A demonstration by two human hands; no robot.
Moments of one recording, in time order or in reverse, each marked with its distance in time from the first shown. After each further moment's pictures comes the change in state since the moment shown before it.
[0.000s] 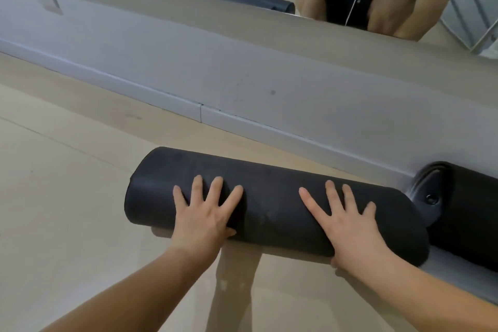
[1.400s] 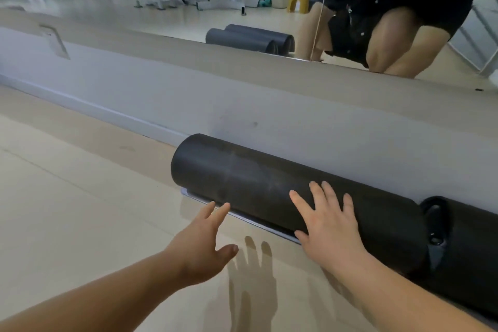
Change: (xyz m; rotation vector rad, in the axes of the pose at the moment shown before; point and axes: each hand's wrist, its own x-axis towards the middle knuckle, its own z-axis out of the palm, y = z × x) left_hand 0.041 0.053 -0.058 -0.578 -0.242 -0.123; right_hand 0.059 0.058 -0.013 0.276 0.173 -0.014
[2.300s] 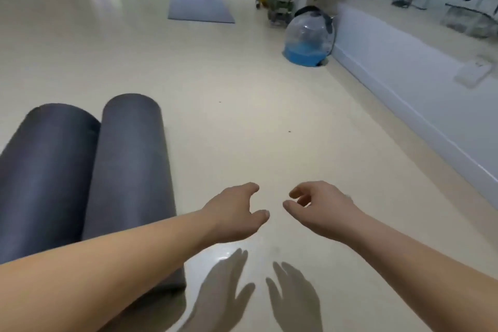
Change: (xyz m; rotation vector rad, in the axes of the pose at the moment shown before) left_hand -0.503 -0.531 -0.158 -0.548 0.461 -0.699; right_hand -0.188 -0.774 -0.147 0.329 -0.297 -0.800
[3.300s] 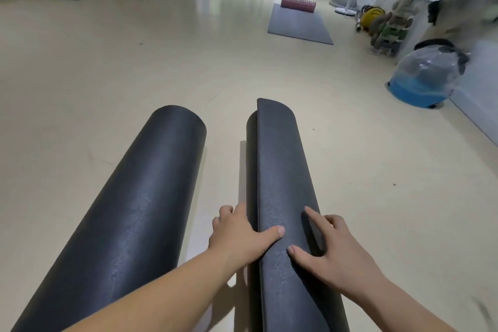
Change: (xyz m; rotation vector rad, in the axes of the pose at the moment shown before) left_hand 0.015 -0.187 -0.081 -0.322 0.403 -0.400; right_hand 0.101 -0.146 0.118 -0.092 -0.102 -0.313
